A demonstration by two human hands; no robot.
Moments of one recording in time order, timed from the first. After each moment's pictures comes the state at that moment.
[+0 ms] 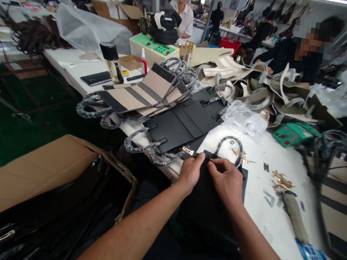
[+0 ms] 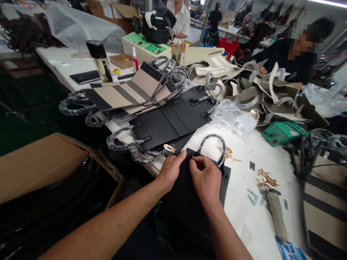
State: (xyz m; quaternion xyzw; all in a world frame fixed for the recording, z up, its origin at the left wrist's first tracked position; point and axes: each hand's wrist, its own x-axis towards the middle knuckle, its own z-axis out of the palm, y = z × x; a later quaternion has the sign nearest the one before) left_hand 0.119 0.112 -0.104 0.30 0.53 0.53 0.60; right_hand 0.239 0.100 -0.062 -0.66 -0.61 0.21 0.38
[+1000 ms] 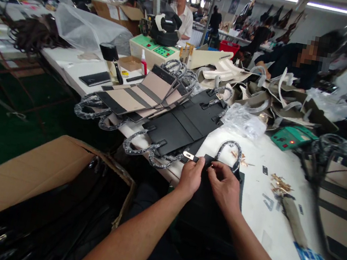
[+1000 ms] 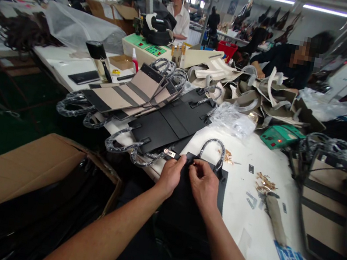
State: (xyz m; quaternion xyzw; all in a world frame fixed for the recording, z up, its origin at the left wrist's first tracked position) left_hand 0.123 0.111 -0.106 0.37 0.52 0.54 0.55; right_hand 0.238 0.093 -0.072 -0.64 -0.63 0.21 0.39
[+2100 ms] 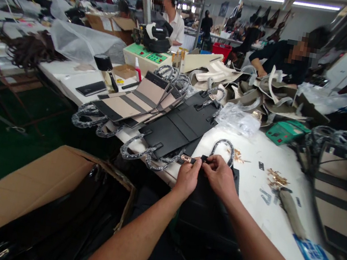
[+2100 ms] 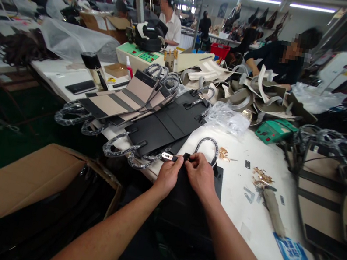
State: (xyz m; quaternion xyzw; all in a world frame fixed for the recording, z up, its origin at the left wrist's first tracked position) left_hand 0.117 0.108 -0.101 0.45 0.47 0.55 0.53; right_hand 0.242 0.116 -0.068 -0.64 -0.62 0.28 0.35
